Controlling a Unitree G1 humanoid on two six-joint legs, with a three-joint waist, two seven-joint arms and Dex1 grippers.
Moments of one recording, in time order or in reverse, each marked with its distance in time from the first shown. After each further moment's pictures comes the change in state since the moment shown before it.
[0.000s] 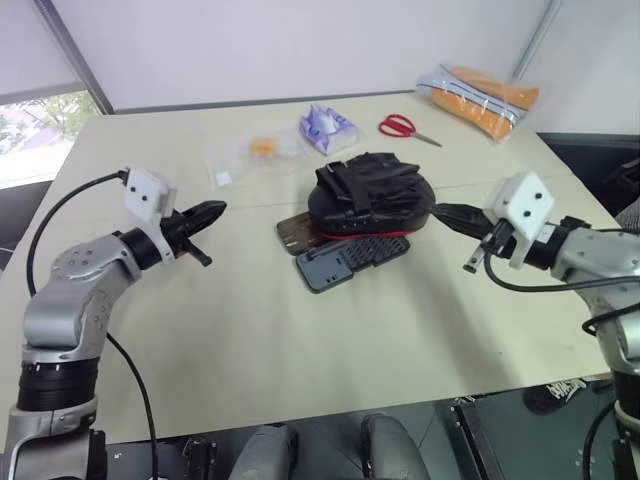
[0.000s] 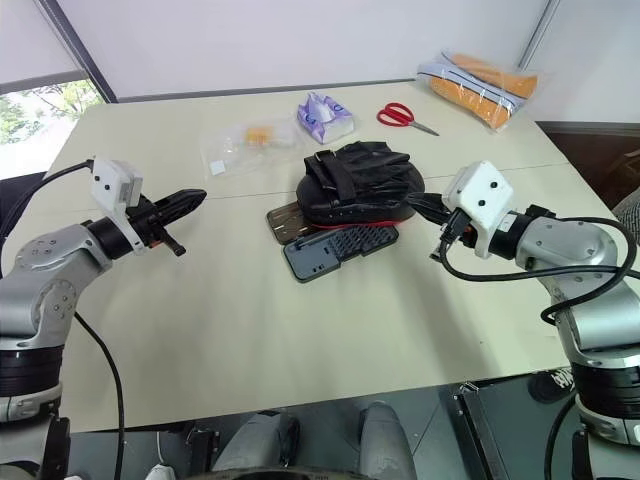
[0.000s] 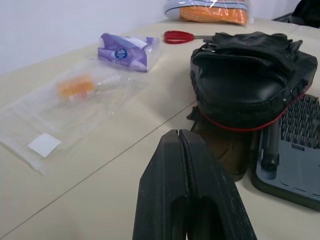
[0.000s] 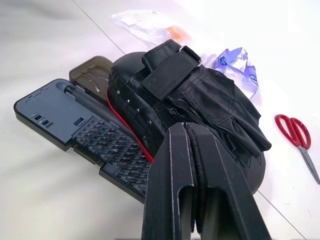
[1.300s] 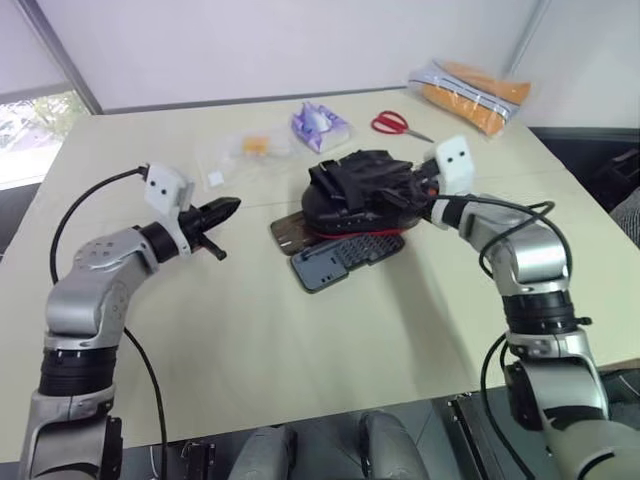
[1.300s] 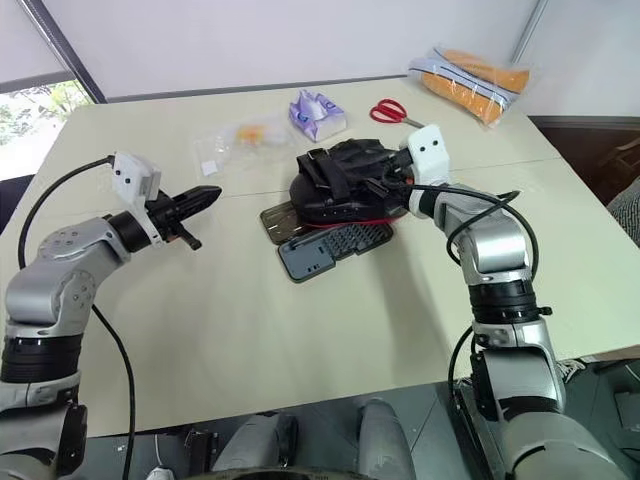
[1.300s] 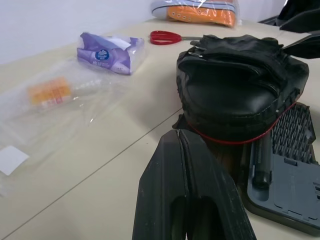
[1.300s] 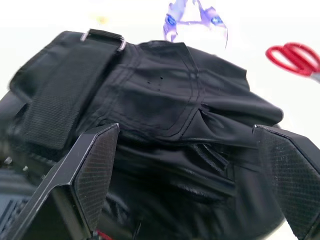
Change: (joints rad) left arm -0.061 -0.059 -0.046 0.024 0.025 0.023 0.016; right arm -0.438 0.387 0.145 0.518 -0.105 0.266 -0.332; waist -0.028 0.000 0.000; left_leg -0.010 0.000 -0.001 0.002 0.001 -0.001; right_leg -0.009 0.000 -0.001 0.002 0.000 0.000
